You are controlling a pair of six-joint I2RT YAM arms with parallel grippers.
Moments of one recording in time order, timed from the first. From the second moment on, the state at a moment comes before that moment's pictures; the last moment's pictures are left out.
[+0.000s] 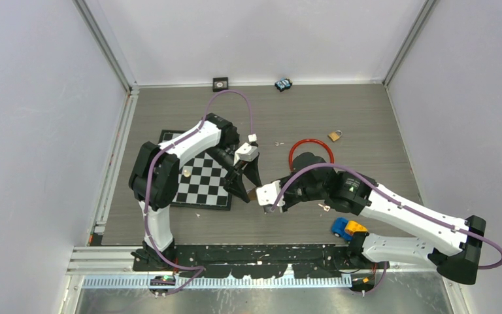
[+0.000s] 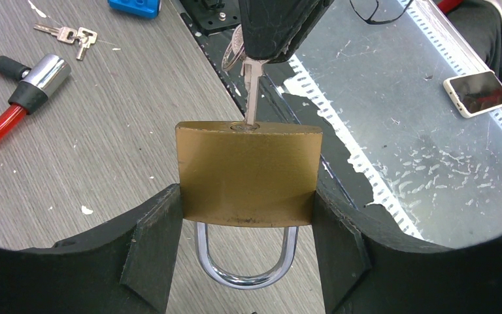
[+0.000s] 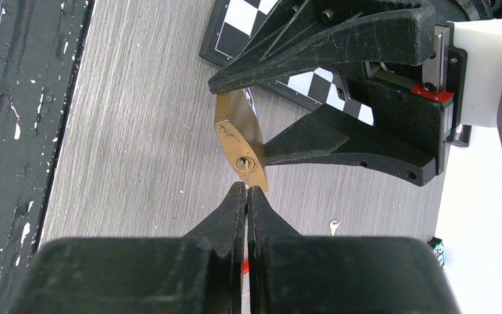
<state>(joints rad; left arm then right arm) -0.56 1.91 1.48 -1.52 1.29 1.65 1.03 1.03 0.99 -0.60 -0.25 -0.86</state>
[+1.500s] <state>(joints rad) -0.56 1.91 1.48 -1.52 1.26 1.65 1.02 1.01 0.93 -0.53 -0.28 -0.86</state>
